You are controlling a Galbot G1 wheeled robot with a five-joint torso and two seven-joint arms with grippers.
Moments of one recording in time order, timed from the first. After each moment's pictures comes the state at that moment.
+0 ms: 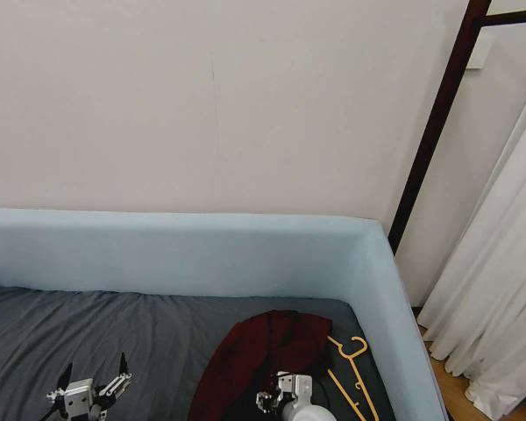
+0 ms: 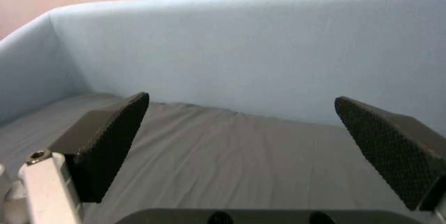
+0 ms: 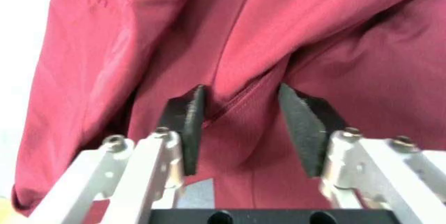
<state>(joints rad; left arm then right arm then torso) 1.71 -1.42 -0.72 -2.01 -0.13 -0.10 -0.25 -1.00 1.29 -0.21 1.52 0.98 -0.46 0.51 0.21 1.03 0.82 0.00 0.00</state>
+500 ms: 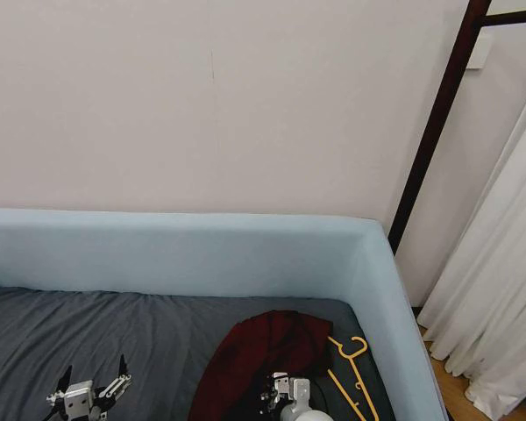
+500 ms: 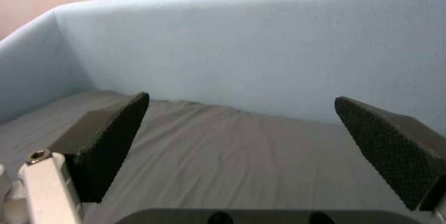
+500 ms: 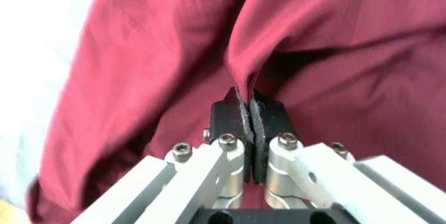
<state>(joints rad) 1.70 -1.43 -0.72 -2.00 -0.13 -0.11 -0.26 -0.99 1.26 -0.23 1.51 0.88 -0.35 0.38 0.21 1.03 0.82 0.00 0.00</state>
